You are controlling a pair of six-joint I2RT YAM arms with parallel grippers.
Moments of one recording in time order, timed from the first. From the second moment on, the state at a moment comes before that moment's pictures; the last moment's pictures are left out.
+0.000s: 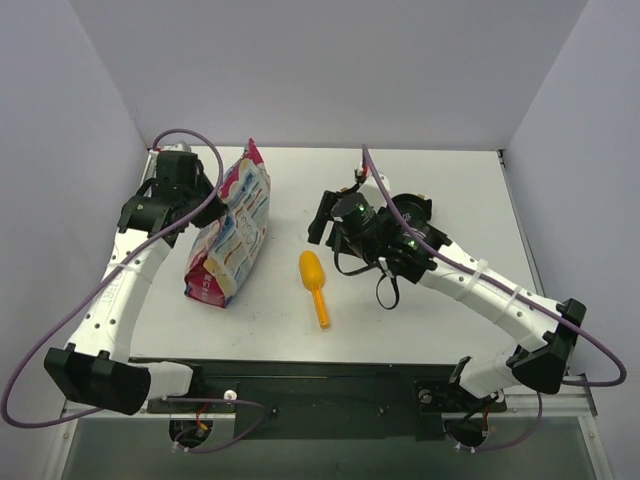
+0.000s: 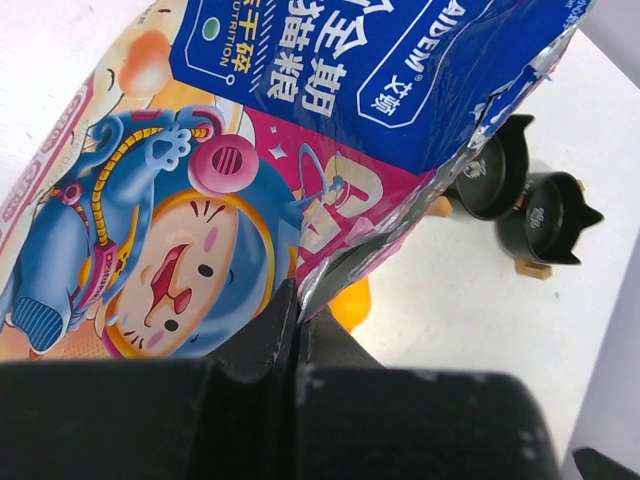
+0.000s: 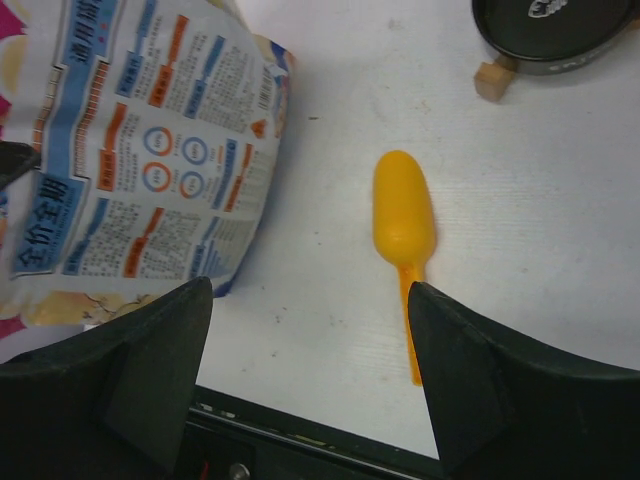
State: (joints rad) left arm -0.22 1.31 1.46 -0.86 -0.08 -0.71; right arm 0.96 1.39 1.42 -0.71 0.48 0.89
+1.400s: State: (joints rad) left arm -0.06 1.05 1.37 -0.53 0.13 -0.65; right arm 1.07 1.89 1.97 -0.52 0.60 0.91
